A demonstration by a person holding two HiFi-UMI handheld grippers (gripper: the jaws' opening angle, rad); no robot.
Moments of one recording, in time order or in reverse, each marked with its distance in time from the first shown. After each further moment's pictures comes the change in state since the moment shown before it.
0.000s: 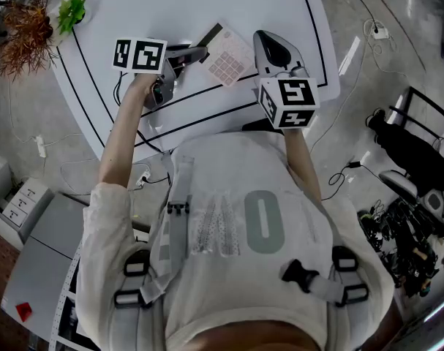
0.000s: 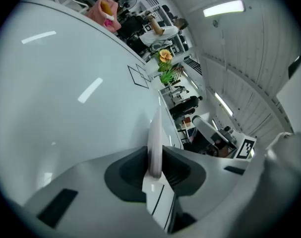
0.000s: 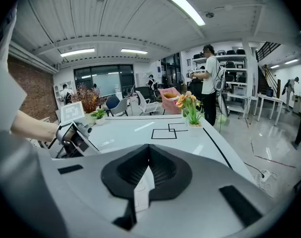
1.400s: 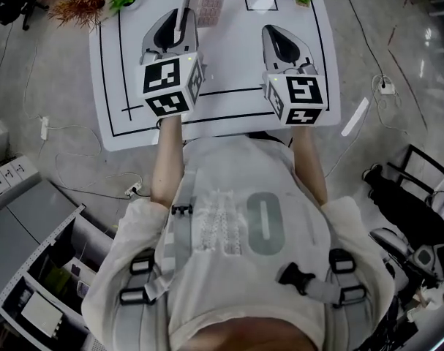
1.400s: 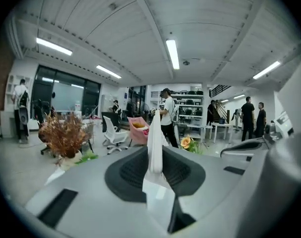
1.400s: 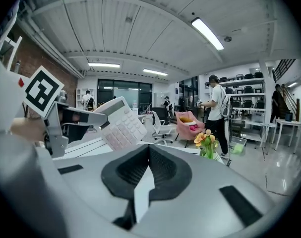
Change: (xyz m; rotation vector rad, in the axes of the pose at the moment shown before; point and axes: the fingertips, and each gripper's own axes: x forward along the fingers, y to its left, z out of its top) left arm -0.175 -0.124 0.071 0.549 -0.974 0.909; right arm -0.033 0.047 0.081 -0.193 -0.248 0.145
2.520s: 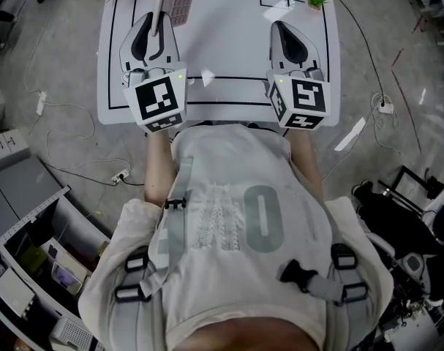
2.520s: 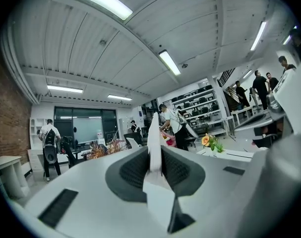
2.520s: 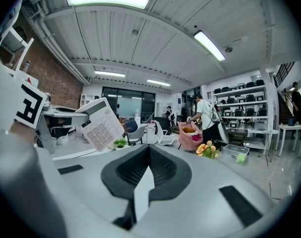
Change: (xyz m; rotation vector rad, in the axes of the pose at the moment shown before) left arm -0.106 0.036 0.023 0.255 -0.172 0.263; right arm -0.037 0.027 0.024 -0.039 -0.116 0.021
